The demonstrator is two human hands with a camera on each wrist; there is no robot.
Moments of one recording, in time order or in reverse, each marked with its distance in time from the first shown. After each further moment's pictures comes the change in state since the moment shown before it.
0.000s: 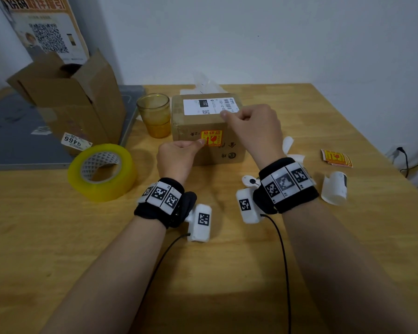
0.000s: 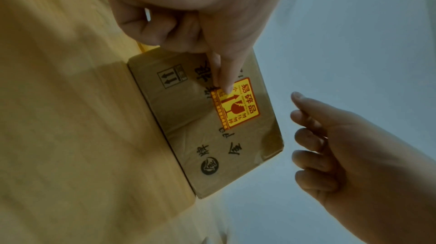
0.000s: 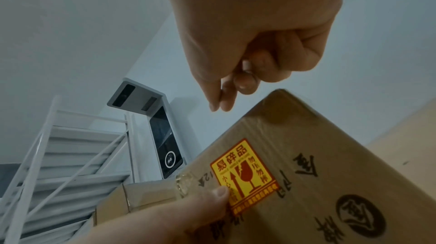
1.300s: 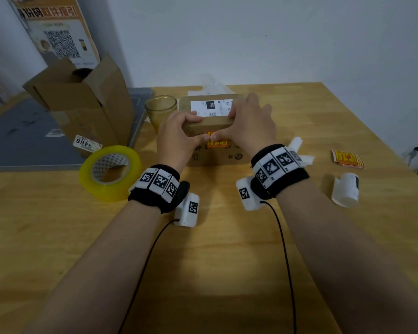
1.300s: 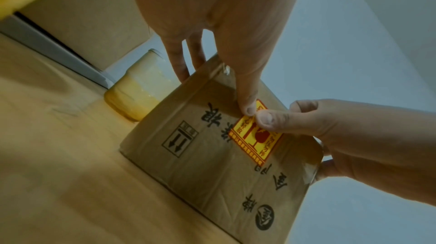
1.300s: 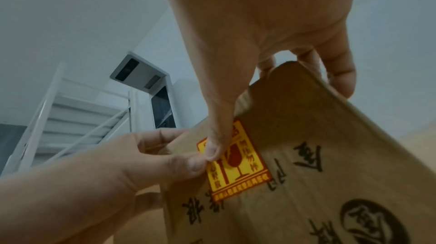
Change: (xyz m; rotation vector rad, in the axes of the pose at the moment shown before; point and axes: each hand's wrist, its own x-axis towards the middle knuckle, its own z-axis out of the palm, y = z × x) left_hand 0.027 0.023 -0.019 0.305 -0.026 0.549; right_hand 0.021 -0.011 0.022 -0.333 -0.168 -0.069
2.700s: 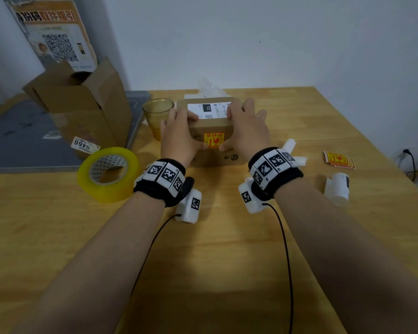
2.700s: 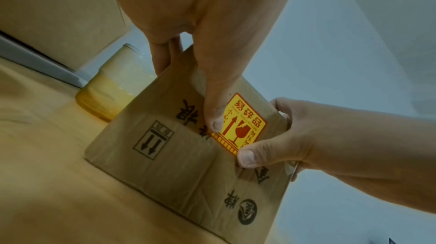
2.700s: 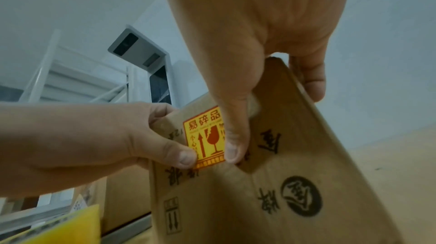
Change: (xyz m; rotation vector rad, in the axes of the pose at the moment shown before) left_hand 0.003 0.023 0.003 0.272 -0.096 -0.085; right_hand -0.004 0.009 0.004 -0.090 -0.043 -0.046
